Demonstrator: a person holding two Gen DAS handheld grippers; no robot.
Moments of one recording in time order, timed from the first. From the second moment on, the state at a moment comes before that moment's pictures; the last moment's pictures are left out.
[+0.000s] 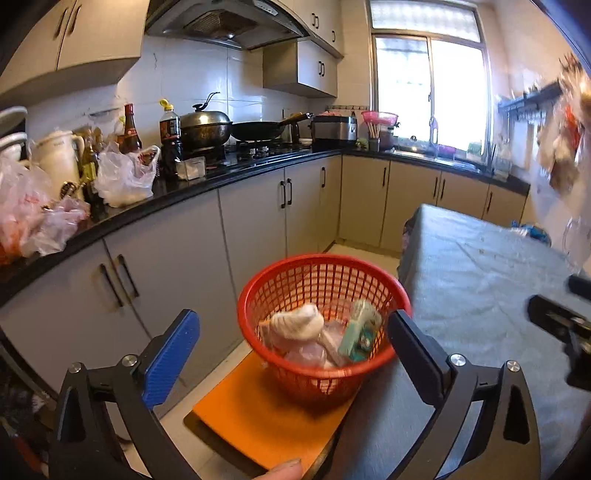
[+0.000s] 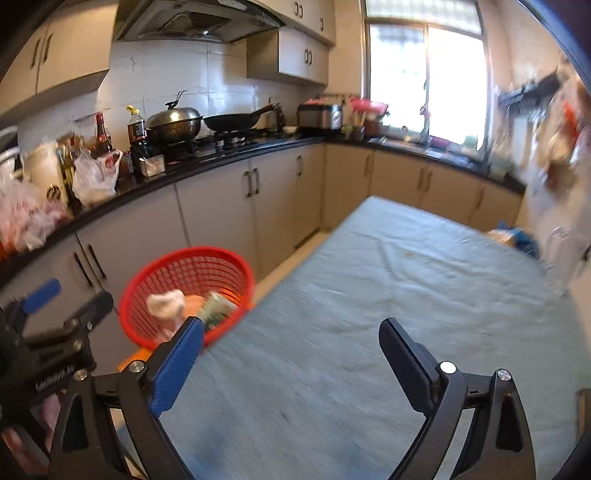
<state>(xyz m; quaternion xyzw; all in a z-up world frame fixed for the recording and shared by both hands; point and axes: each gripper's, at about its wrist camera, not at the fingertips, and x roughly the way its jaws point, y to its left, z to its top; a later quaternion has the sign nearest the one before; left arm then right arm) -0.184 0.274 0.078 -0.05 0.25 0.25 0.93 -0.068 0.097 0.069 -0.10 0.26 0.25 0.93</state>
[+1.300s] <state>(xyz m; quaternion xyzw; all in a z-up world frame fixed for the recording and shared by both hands) -0.220 0.214 0.052 0.00 0.27 0.26 0.93 -0.137 0.022 0.051 -0.13 0.26 0.17 0.94</state>
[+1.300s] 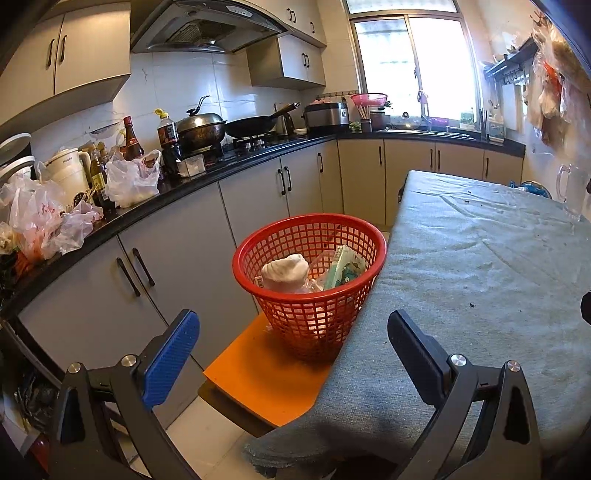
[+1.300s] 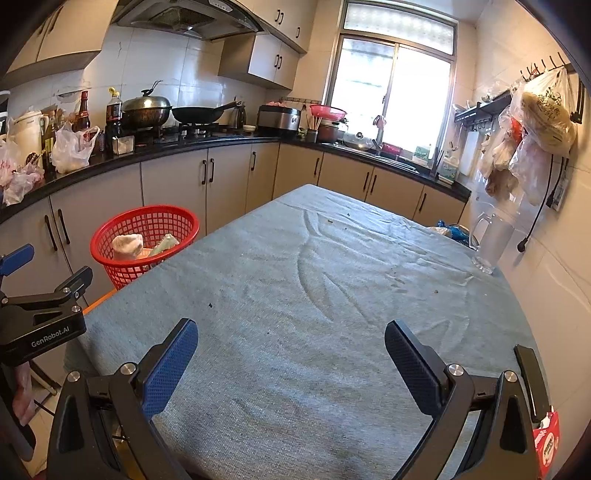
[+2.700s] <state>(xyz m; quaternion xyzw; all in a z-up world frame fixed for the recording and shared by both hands) -0.218 0.212 0.044 0.00 0.28 0.26 0.93 -0.132 0.022 0.040 -0.14 0.27 0.17 0.94</state>
